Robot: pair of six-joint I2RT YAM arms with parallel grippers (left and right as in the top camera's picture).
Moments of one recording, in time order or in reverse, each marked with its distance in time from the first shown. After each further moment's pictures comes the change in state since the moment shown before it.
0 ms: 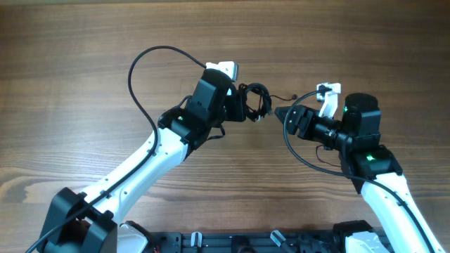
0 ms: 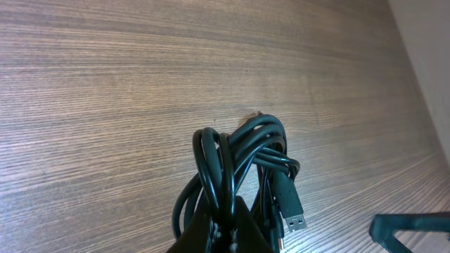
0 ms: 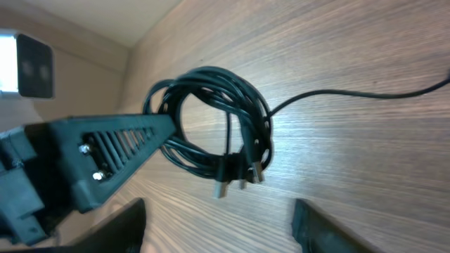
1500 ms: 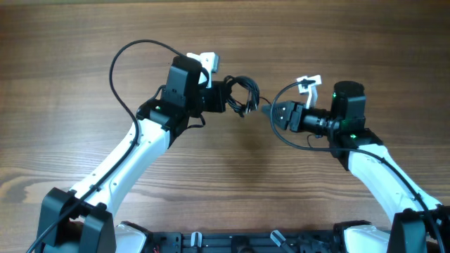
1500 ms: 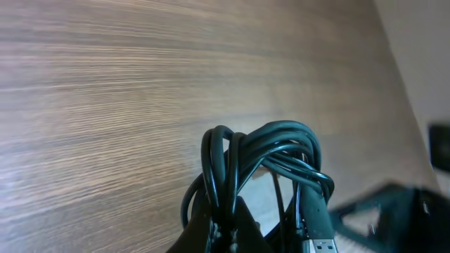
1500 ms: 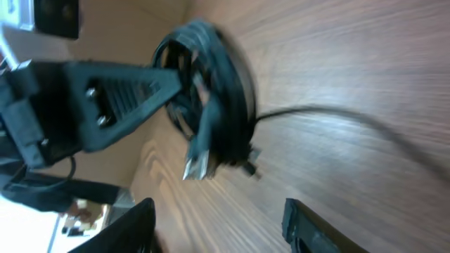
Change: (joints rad) left arm 0.171 0.002 0.000 -0.013 0.171 0.082; right arm -0.002 0.308 -0.002 0.322 -0.324 -0.054
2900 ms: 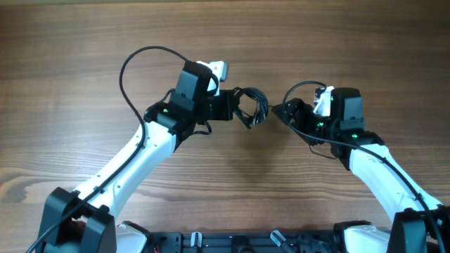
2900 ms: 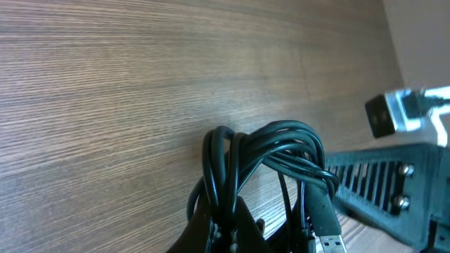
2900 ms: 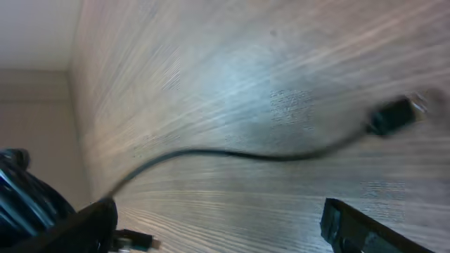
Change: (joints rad) left arm -0.056 0.000 0.000 -0.064 0.051 -0.002; right arm -0.027 0.000 0.000 -0.235 0.364 0.220
